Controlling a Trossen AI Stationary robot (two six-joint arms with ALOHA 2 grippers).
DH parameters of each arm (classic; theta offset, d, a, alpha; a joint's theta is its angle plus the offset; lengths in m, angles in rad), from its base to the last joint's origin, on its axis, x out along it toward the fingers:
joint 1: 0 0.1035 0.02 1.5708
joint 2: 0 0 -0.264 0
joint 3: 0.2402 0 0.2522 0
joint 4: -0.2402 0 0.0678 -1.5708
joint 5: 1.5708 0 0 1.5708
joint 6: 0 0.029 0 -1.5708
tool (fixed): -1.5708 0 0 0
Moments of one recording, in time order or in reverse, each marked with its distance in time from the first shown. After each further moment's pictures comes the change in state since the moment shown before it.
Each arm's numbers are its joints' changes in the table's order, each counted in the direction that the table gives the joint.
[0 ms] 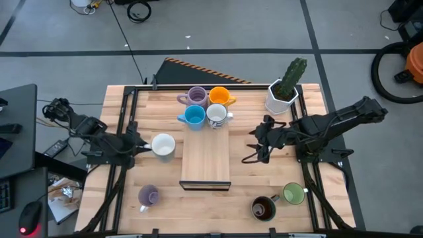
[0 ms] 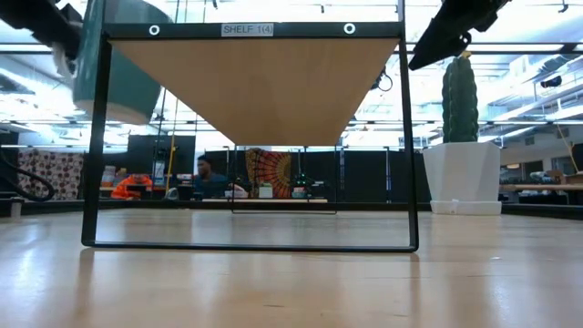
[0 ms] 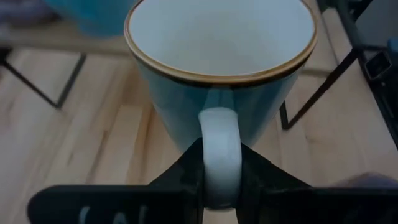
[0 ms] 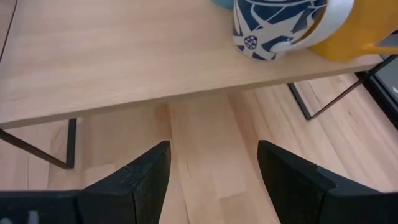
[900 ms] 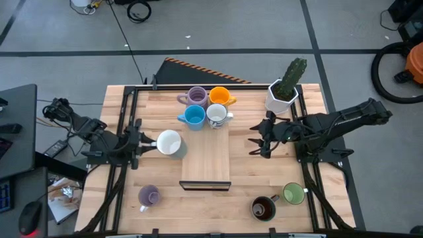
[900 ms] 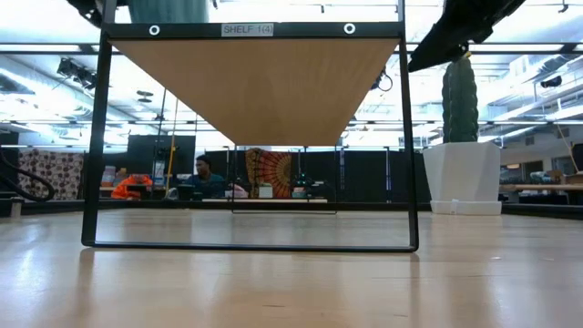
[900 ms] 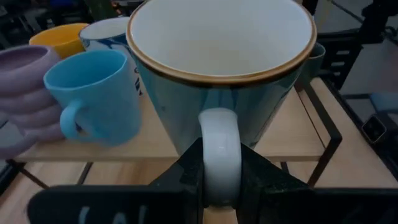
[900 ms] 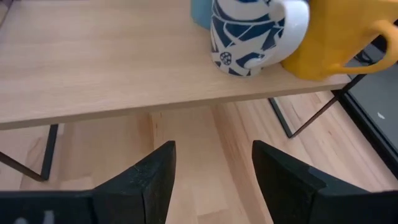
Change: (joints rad) left arm 0.001 -0.031 -0.022 0.375 0.113 0.281; right arm -0.064 0.111 -0.115 0.128 0.000 -0.130
